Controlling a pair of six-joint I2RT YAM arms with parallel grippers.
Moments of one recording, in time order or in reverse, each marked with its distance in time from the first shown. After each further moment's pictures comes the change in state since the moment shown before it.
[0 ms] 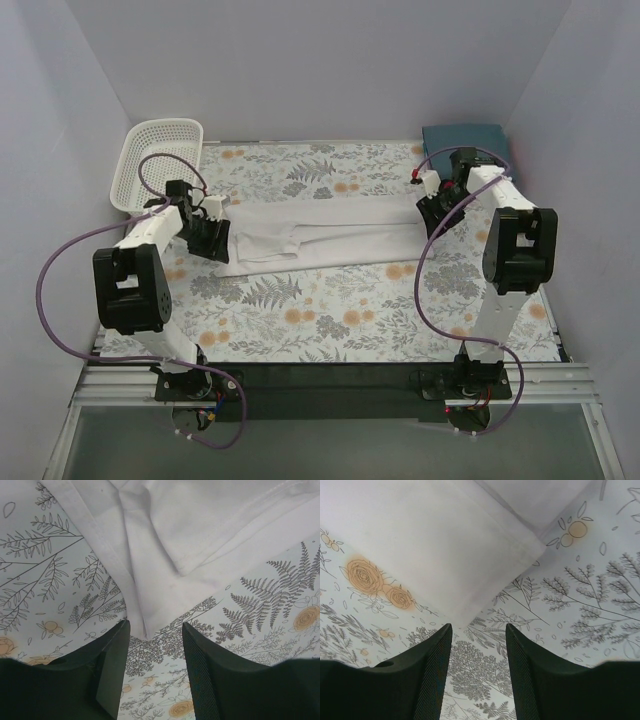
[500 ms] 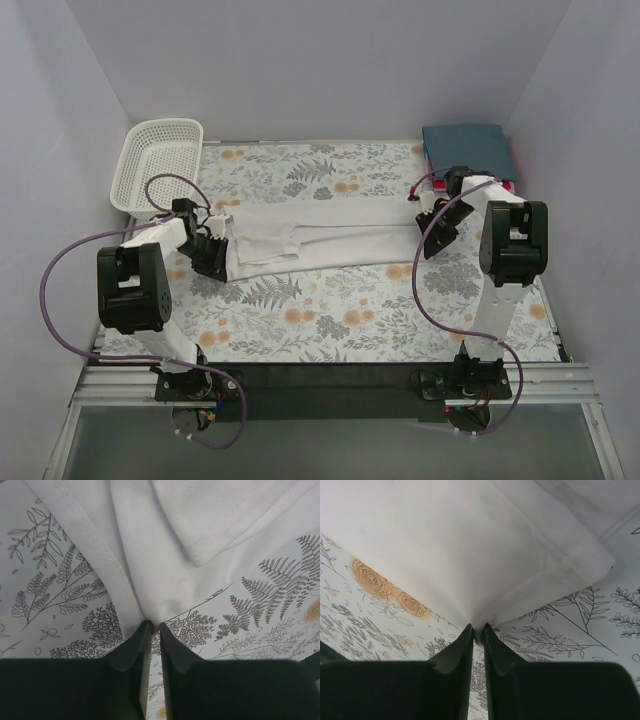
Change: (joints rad) left arm 0.001 0.006 -0.149 0.048 0.001 -0.029; right arm -0.011 0.097 -0.088 -0.002 -0.076 0.079
